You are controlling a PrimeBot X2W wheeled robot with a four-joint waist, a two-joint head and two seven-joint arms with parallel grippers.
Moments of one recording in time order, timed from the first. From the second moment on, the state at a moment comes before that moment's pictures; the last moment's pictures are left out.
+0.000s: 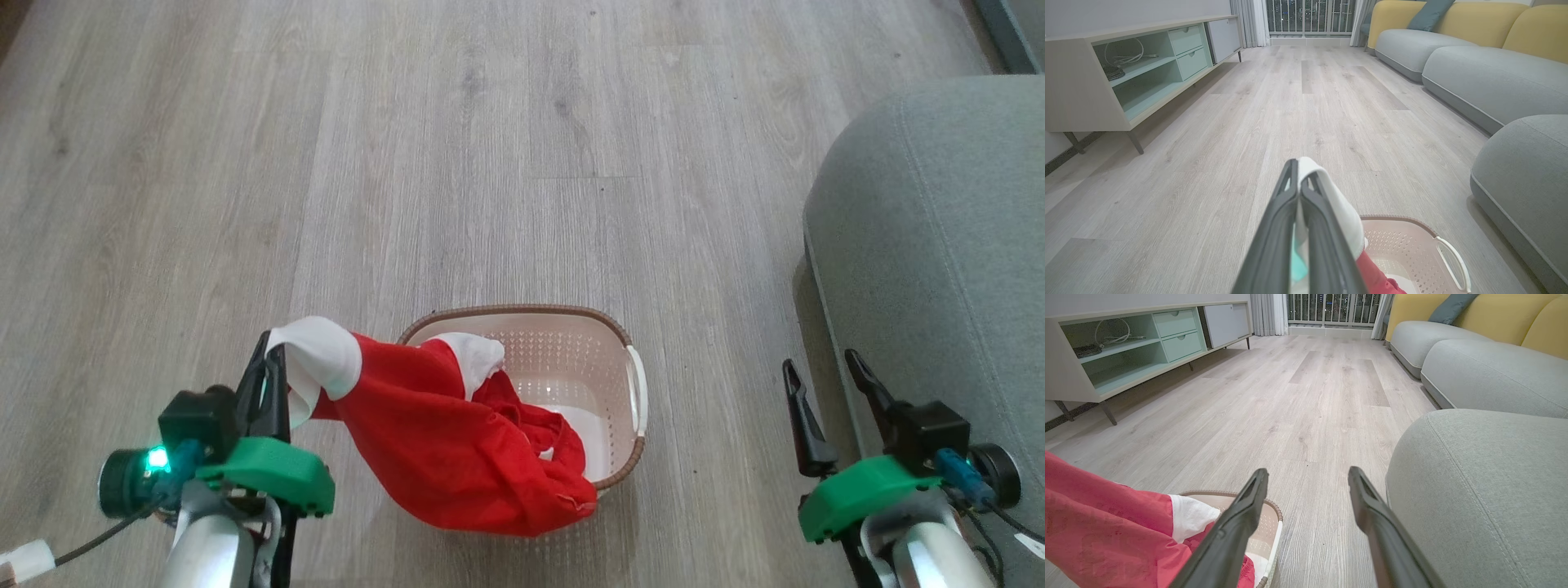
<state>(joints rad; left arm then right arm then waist) -0.12 0.12 -0.13 0.26 -0.21 0.09 -0.25 -0.06 -0.09 -0.01 0.33 0.08 0.13 -0.25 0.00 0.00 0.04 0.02</state>
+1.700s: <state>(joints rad) -0.32 0.08 -0.43 0.18 -0.17 -0.01 -0.18 -0.38 -0.14 0.54 0.41 0.12 0.13 -0.25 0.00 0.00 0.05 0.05</state>
